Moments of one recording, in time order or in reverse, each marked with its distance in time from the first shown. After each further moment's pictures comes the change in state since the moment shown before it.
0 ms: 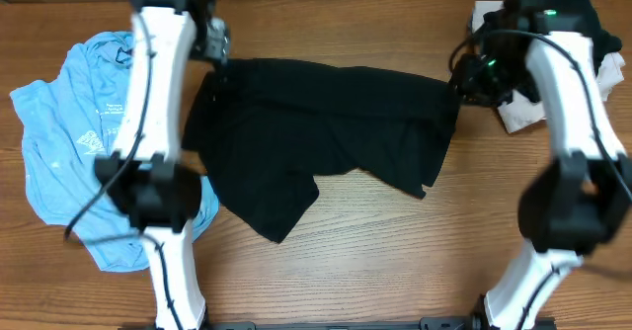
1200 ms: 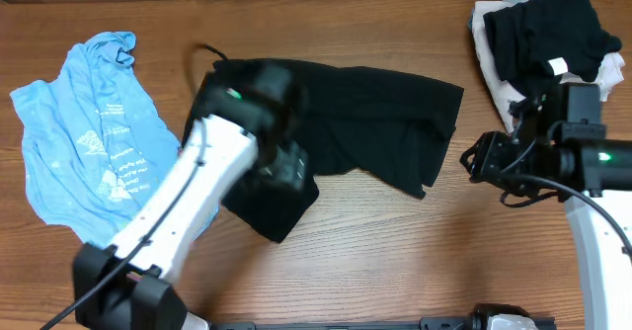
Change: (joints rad) left arm -0.409 -0.548 -1.063 0.127 0.241 -0.361; right arm 0.000 -0.751 -0.690 0.122 0.030 0.222
